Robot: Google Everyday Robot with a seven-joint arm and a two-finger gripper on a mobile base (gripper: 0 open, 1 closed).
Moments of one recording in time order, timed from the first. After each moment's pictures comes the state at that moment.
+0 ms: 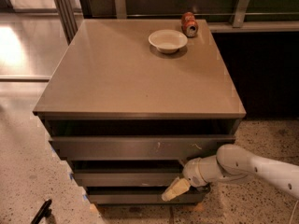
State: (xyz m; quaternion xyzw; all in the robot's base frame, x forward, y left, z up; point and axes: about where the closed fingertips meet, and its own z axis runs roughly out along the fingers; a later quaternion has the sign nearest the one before) arm 0.474 -0.083 0.476 -0.44 0.80 0.32 0.26
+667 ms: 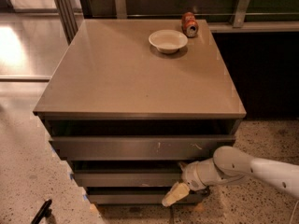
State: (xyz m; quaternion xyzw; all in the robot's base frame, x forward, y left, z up) arm 0.458 -0.088 0.452 -0.45 0.80 0.32 0.23
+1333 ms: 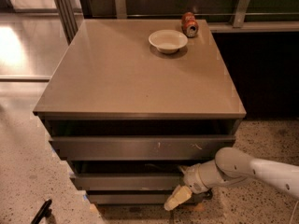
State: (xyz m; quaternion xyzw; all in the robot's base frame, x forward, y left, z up) arm 0.445 -0.089 0.456 -0.46 0.80 0.32 0.21
